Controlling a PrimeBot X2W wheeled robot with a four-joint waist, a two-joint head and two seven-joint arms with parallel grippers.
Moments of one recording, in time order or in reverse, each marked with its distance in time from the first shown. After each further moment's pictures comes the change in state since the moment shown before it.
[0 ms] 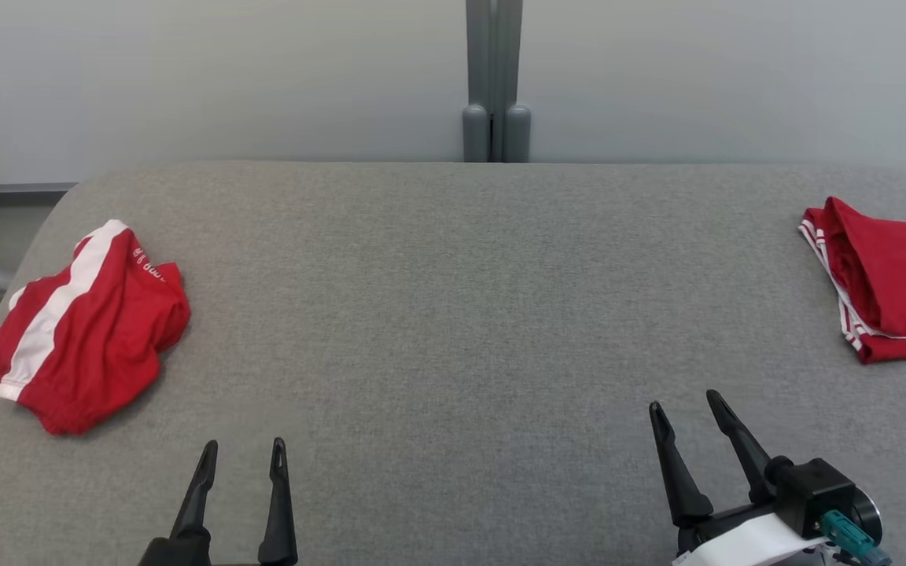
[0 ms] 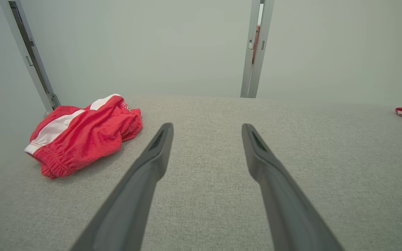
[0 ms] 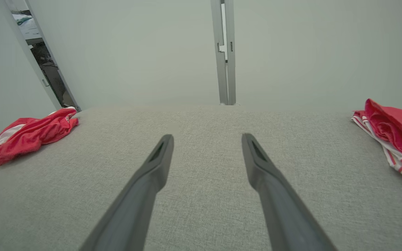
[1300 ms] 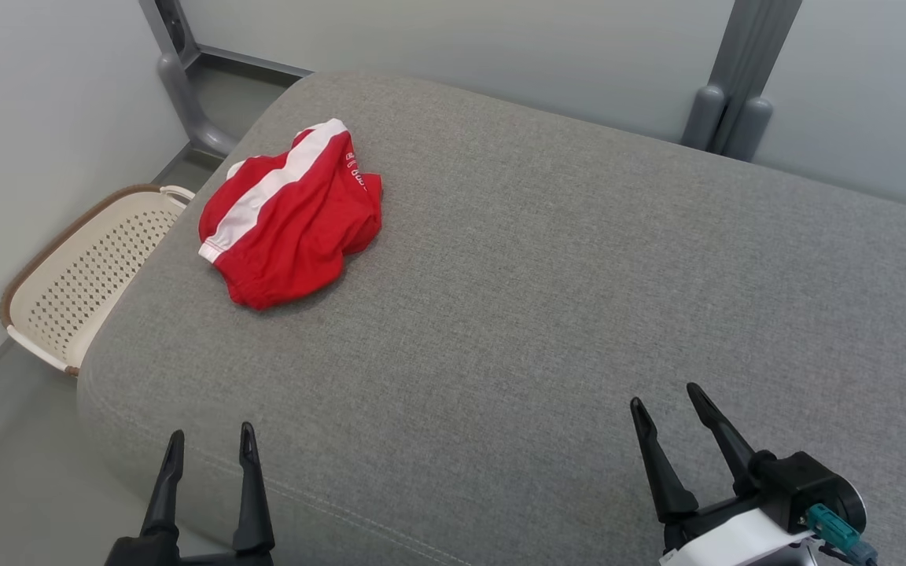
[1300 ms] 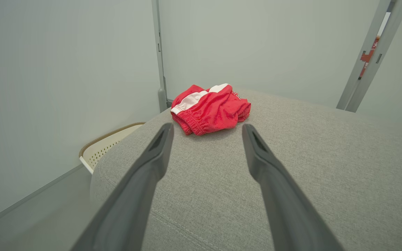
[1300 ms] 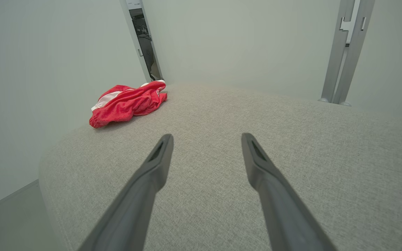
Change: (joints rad) left arm 0.005 0.000 0.027 -0.060 -0.038 0.049 0.000; right arm -0.021 -0.013 0.048 -0.004 0.004 0.000 0.000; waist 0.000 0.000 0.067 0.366
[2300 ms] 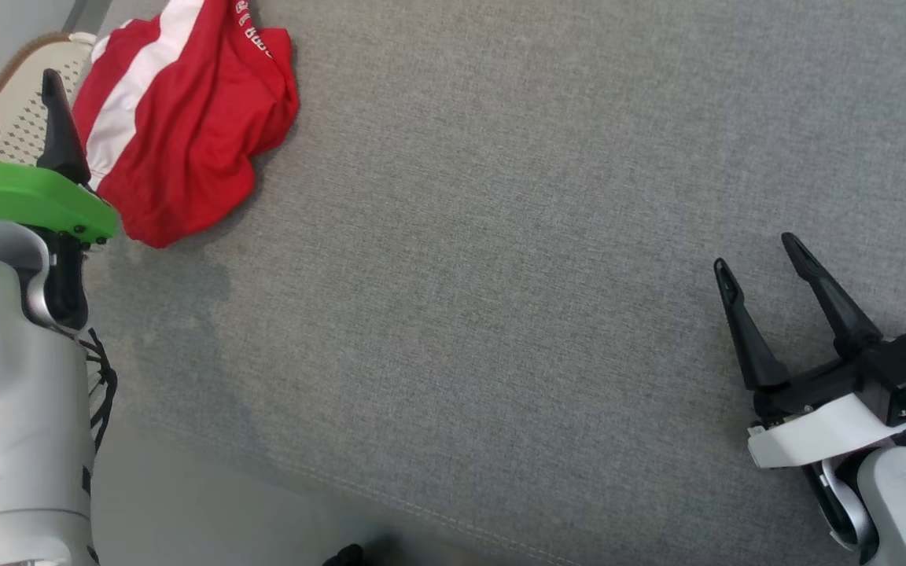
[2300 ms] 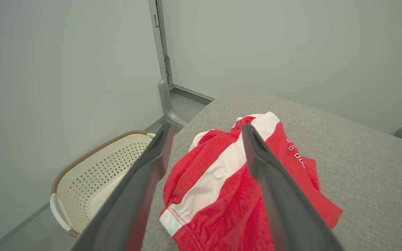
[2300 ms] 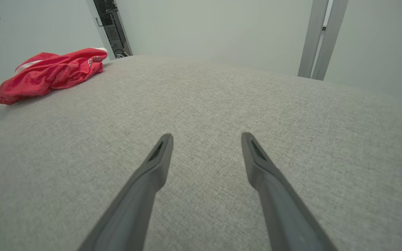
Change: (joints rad) left arm -0.995 0.137 0.227 0.778 -0.207 -0.195 0.130; right arm -0.202 -0.229 -0.040 -0.100 -0.024 0.000 0.000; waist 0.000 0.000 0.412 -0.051
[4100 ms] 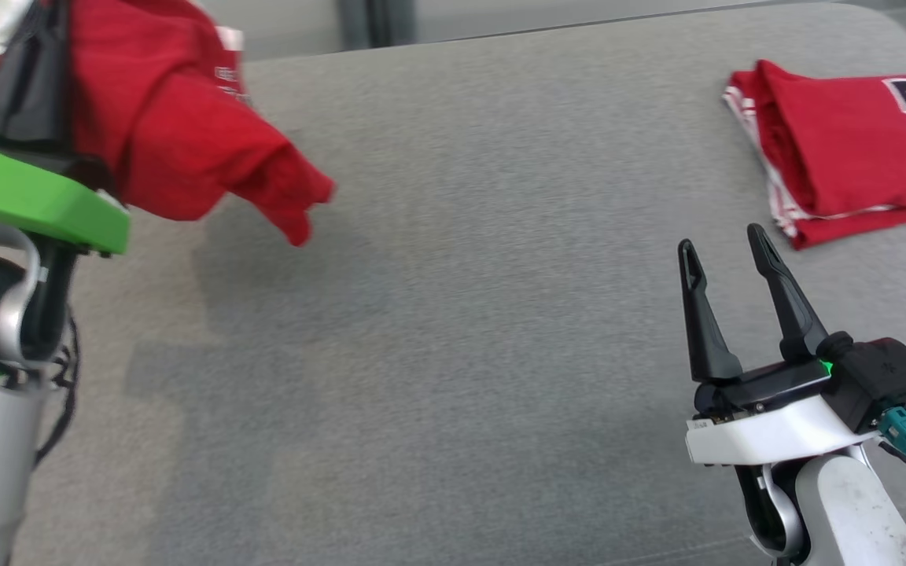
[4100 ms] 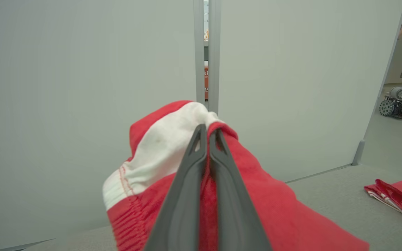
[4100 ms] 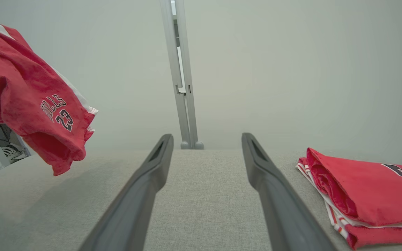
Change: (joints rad) left arm 0.152 0.290 -0.379 -0.705 -0.232 0.114 0.179; right arm 0.010 0.240 -0.053 -0.063 -0.001 0.001 -0.002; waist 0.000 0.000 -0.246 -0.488
